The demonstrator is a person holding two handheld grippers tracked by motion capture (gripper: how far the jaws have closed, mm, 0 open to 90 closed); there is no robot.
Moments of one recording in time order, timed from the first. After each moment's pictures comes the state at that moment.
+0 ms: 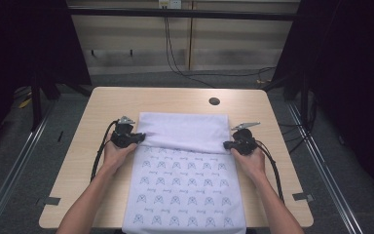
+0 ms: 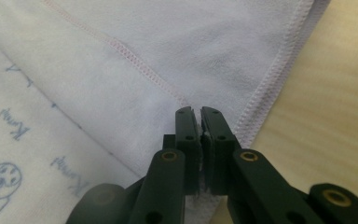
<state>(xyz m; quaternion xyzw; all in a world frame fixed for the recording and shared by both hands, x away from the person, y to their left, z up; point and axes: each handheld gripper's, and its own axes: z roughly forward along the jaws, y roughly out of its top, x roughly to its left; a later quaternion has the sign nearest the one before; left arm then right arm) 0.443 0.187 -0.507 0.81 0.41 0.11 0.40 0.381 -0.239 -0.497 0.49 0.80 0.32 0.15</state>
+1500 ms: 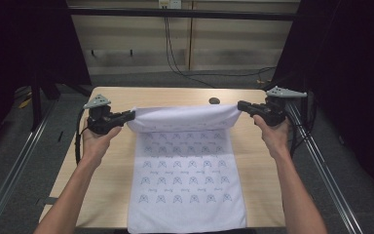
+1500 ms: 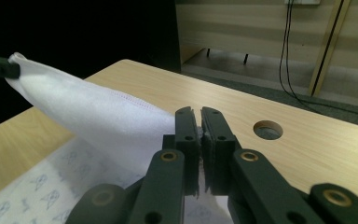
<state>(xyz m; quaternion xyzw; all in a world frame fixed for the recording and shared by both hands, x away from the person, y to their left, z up) 0.385 0.215 -0.374 0.75 0.36 0.15 0.53 0.369 -0.284 -0.360 0.42 0.71 0.53 0.20</state>
